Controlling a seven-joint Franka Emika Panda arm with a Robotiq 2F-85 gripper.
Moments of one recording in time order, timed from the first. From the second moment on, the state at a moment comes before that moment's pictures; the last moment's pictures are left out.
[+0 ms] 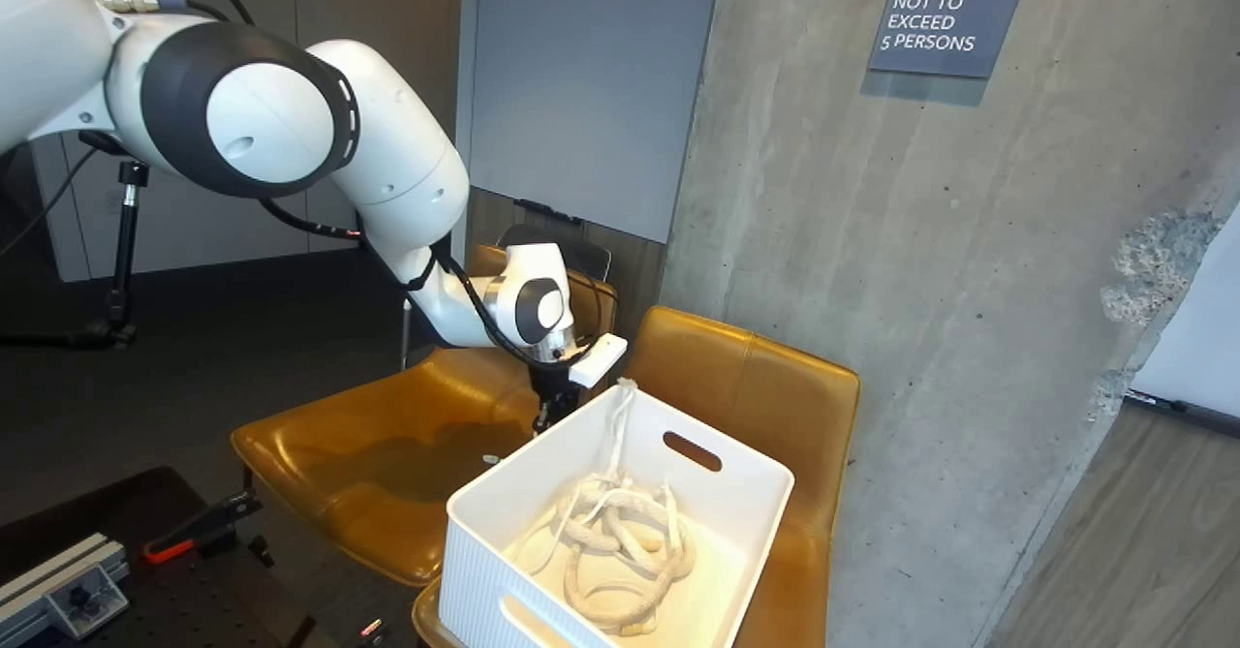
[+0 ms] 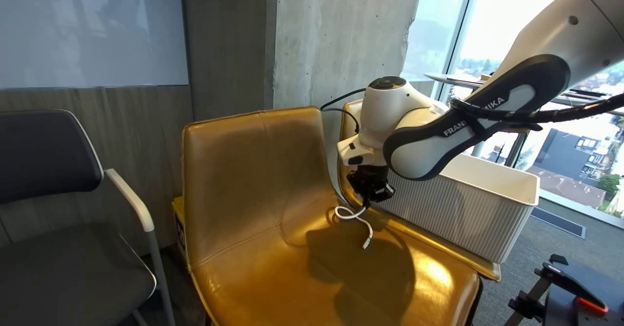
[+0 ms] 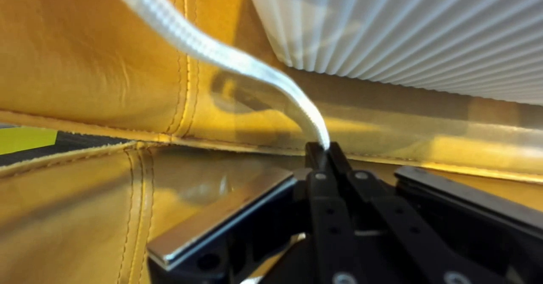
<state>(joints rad) 0.02 0.97 -0.03 -1.43 -0.40 2.48 -1.49</state>
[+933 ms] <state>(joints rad) -0.06 0.38 0.00 -1.79 -0.38 2.48 -1.48</state>
